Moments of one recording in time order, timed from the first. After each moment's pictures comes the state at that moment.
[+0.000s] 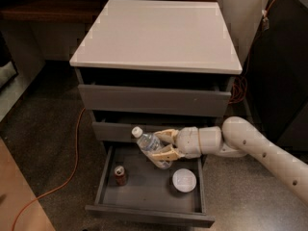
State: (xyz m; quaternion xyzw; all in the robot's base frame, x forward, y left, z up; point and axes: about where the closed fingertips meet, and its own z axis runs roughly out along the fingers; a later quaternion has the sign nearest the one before) arm 0.530 -0.026 0.646 -0.55 0.59 0.37 0.46
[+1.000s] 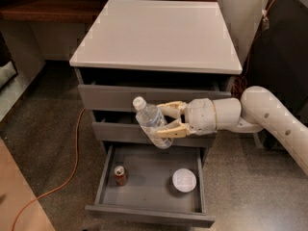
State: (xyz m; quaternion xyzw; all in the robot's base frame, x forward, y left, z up) arm 0.513 -0.031 0.790 -0.57 0.51 0.41 0.50
